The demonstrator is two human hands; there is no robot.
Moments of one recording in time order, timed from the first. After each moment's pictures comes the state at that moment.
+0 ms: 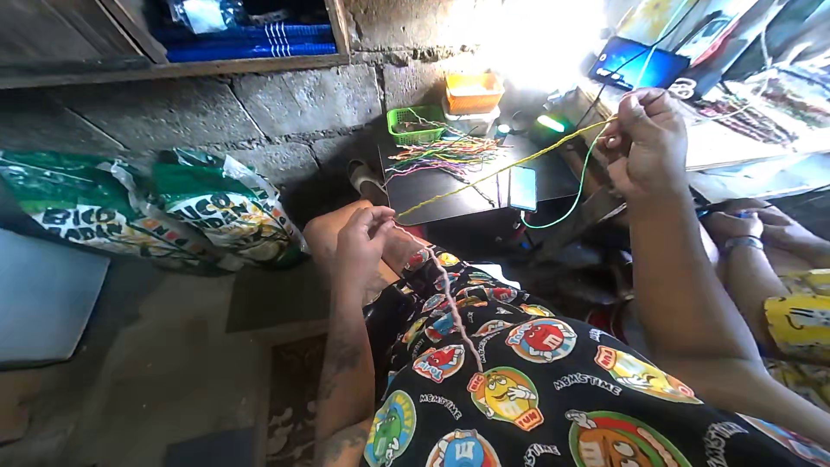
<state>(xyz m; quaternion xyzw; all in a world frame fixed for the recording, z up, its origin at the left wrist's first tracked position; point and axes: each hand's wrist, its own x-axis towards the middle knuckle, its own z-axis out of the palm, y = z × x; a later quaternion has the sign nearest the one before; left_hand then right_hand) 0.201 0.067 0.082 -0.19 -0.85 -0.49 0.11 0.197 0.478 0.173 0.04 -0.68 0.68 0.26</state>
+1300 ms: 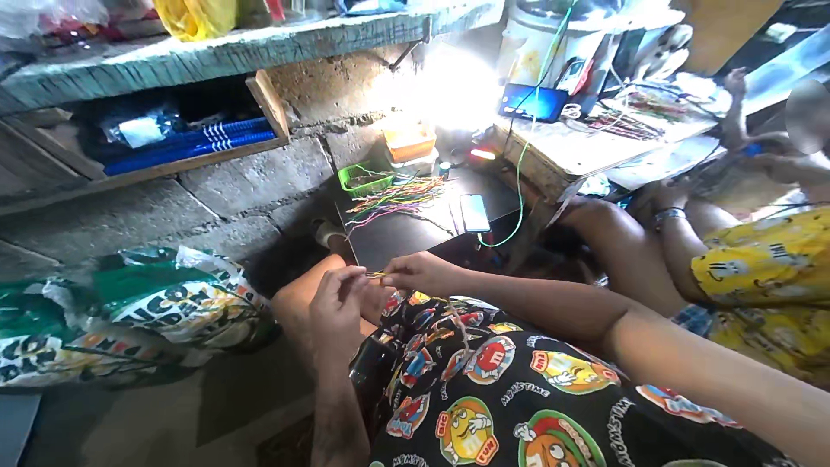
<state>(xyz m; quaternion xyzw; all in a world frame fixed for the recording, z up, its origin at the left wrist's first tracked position) 0.210 0.096 0.091 -0.25 -0.75 -0.58 0.21 0.213 0.301 0.122 0.21 -0.82 0.52 -0.13</state>
